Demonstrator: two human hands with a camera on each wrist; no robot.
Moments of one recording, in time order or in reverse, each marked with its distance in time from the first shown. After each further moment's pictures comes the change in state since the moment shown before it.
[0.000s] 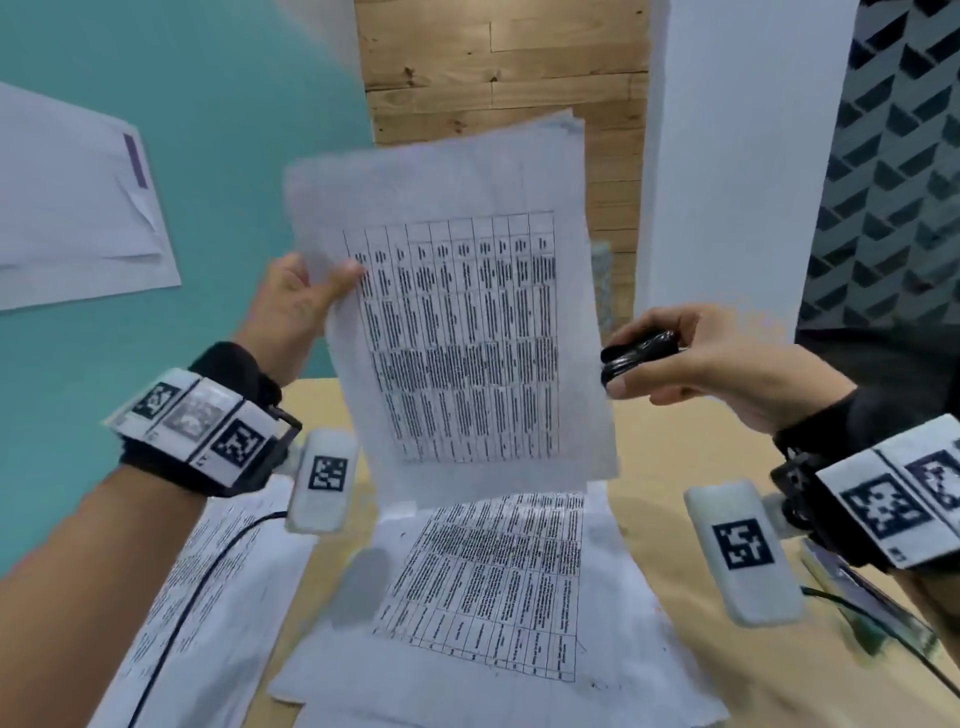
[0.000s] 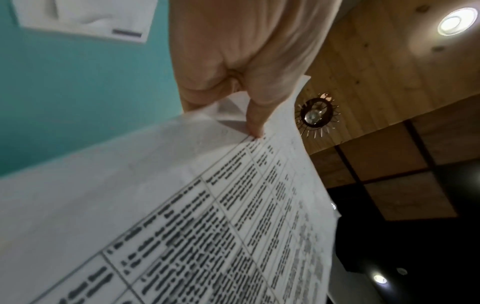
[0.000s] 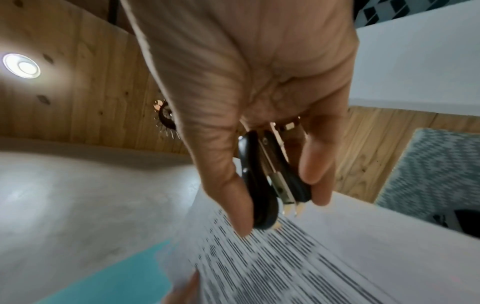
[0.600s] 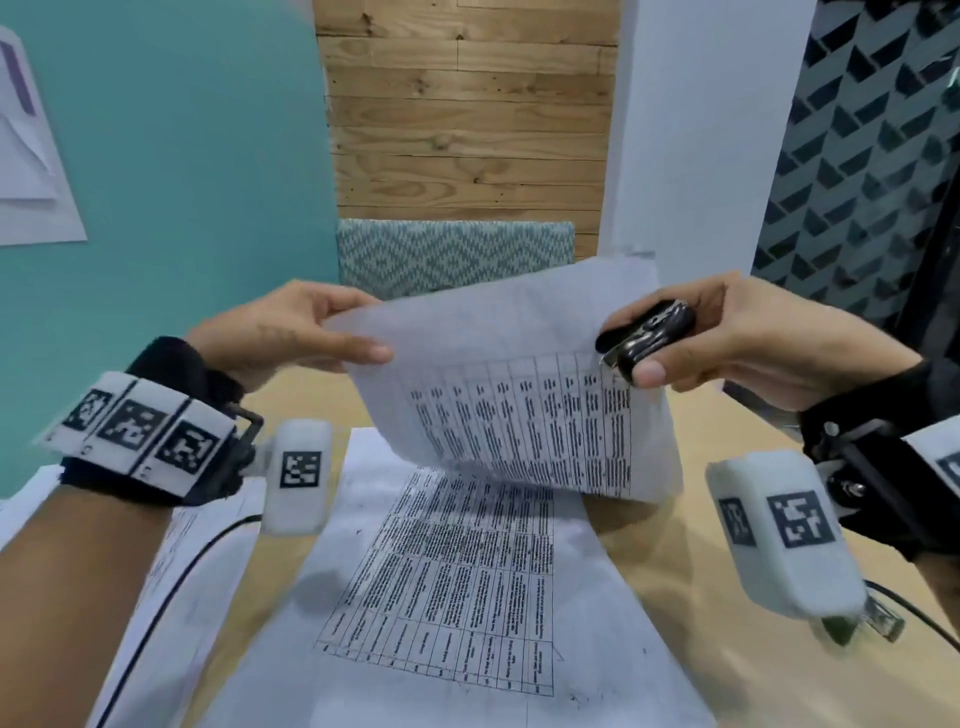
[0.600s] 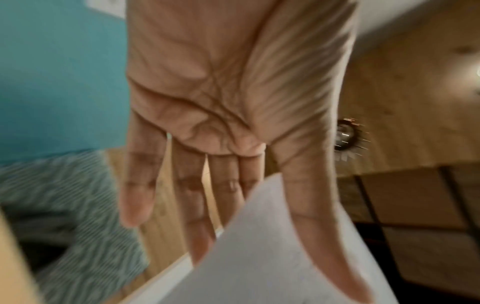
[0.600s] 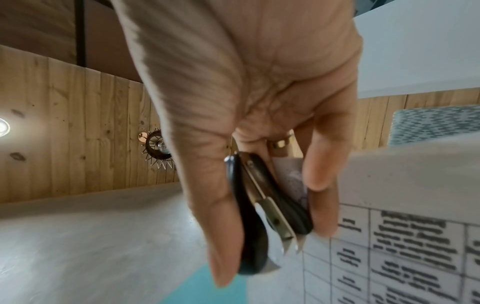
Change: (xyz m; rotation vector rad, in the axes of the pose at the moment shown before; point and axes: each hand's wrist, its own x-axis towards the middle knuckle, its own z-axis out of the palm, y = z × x) left_hand 0.001 -0.033 0.007 0.032 -0.558 -0.248; right_hand 0.002 -0.002 -0.021 0.057 -0.240 -0.075
